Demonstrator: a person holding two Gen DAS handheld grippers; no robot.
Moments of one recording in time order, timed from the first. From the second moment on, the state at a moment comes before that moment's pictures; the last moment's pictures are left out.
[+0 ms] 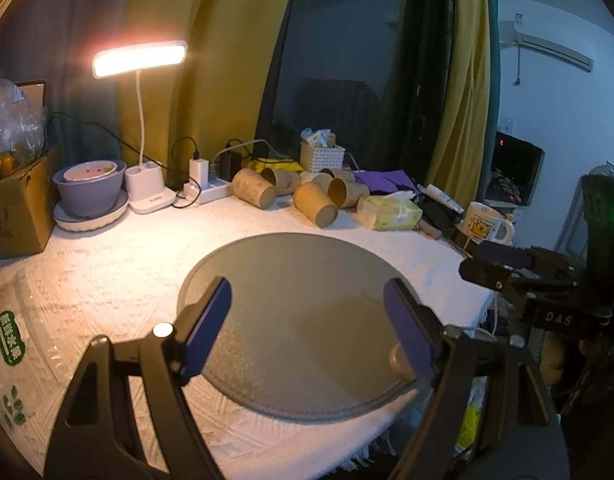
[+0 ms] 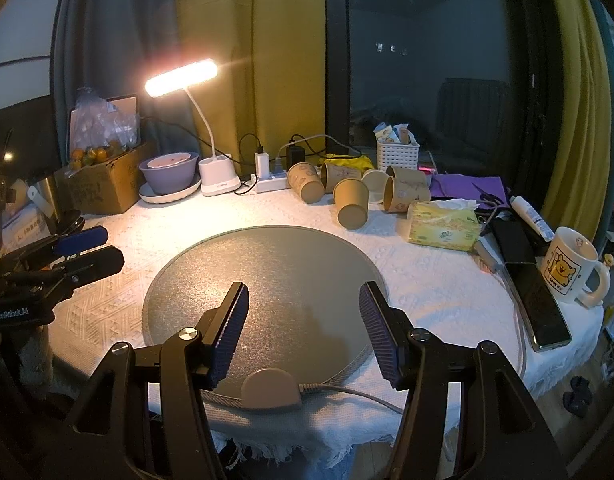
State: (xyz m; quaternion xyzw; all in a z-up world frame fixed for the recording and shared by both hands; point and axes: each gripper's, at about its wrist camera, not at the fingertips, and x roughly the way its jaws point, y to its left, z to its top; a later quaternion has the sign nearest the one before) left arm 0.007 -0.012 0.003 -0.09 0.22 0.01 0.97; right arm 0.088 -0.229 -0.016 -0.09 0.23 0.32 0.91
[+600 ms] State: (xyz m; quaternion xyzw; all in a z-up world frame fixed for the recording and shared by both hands) left arm 0.008 -0.013 0.003 -0.09 0.22 0.01 0.97; right arm 0.088 -0.230 -0.016 -0.08 0.23 0.32 0.91
